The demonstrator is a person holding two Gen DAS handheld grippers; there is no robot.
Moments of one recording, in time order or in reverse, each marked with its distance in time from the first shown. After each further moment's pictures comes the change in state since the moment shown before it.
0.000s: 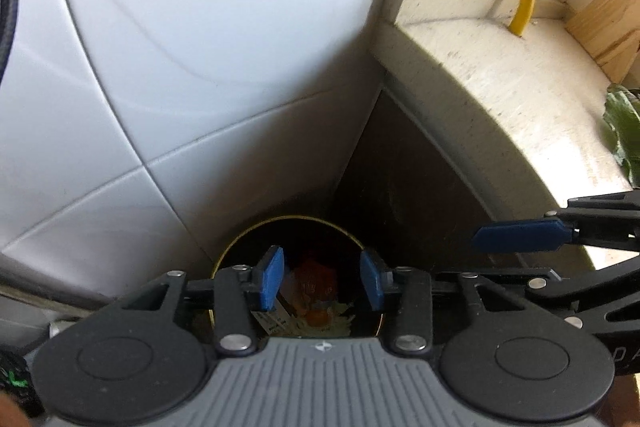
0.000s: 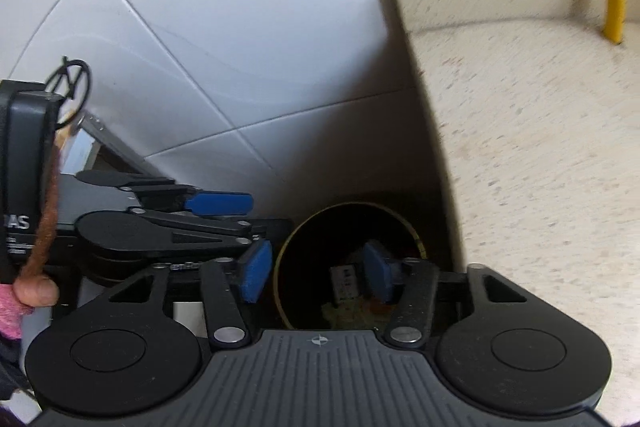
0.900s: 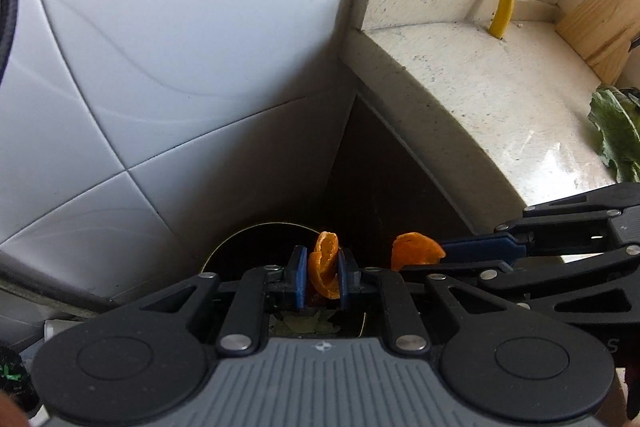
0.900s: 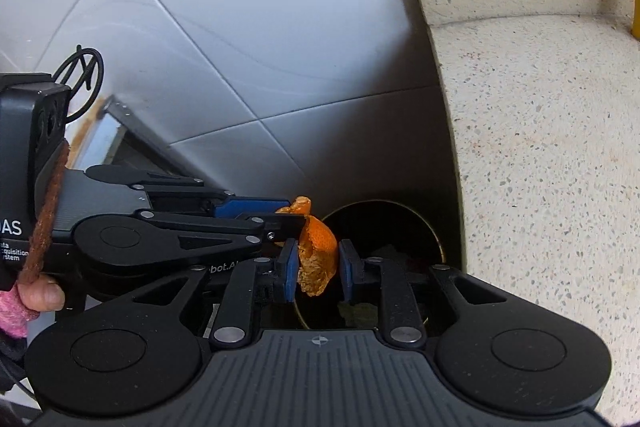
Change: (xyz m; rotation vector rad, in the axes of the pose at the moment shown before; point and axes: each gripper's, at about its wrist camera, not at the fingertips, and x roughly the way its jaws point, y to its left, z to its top) left arm -0.002 -0.020 -0.007 -0.005 -0.023 0.008; right arm 0.014 -0.014 0.001 -0.046 0.025 0.119
